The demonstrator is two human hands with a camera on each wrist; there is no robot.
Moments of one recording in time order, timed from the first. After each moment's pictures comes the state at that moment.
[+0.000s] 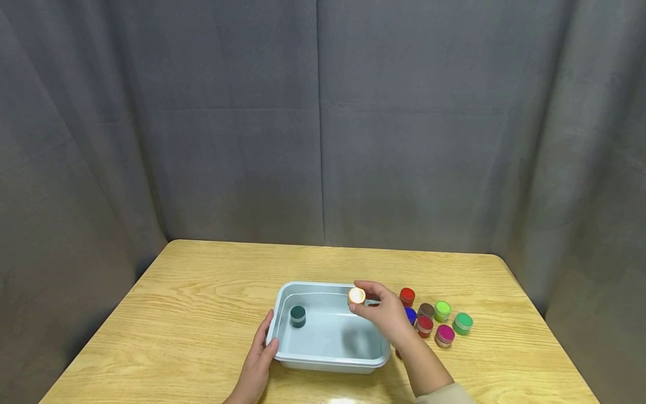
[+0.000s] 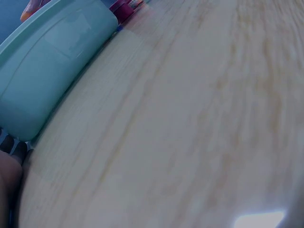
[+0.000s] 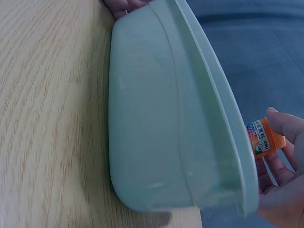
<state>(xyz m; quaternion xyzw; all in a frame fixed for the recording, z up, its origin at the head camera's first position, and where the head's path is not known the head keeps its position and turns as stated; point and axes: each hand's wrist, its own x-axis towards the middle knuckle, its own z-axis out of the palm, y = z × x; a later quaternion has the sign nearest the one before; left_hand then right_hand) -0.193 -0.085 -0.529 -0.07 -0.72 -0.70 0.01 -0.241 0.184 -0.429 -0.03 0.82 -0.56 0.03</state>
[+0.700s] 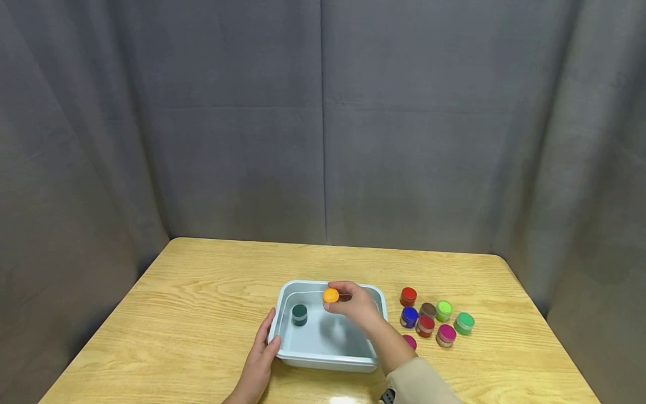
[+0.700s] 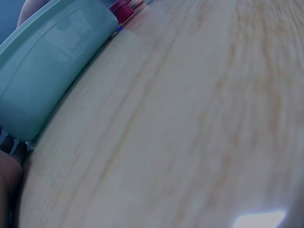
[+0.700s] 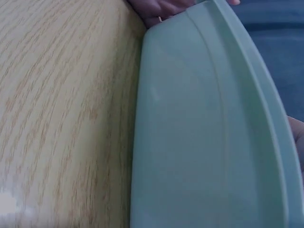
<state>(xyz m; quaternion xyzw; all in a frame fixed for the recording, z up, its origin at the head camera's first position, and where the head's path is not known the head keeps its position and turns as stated) -0.194 -0.086 -0.530 -0.08 -0.72 -0.69 0.01 -0.267 0.135 -0.447 -0.01 0.82 -0.57 0.08</state>
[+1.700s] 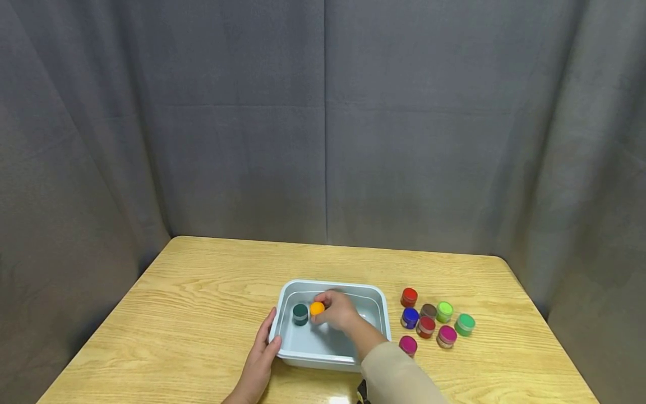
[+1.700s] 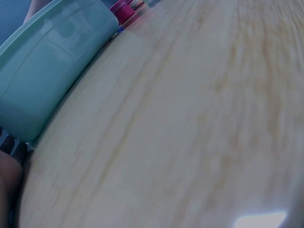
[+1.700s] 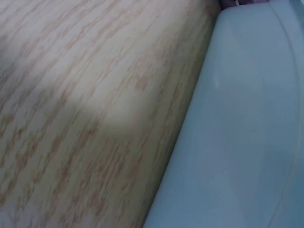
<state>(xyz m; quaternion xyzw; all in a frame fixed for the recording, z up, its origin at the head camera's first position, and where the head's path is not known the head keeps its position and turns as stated) -0.195 -0.086 -0.531 -0.08 -0.70 -0.71 0.00 -0.285 0.100 -0.474 -0.02 0.86 -0.50 0.12</state>
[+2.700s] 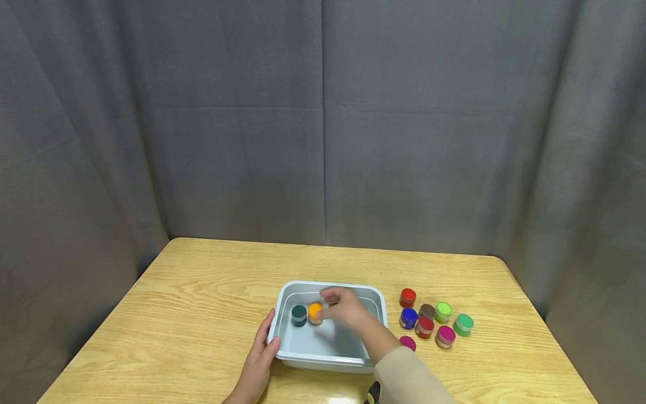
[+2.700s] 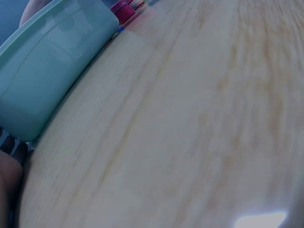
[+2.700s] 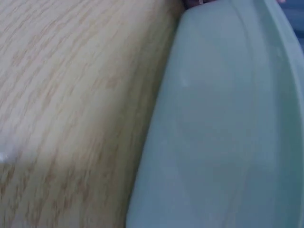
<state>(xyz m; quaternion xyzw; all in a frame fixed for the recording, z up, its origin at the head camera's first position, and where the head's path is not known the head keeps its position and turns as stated) -0.194 -0.086 -0.529 -0.08 -0.70 -0.70 0.00 -0.277 0.117 -0.458 -0.02 0.85 -0.52 0.10</state>
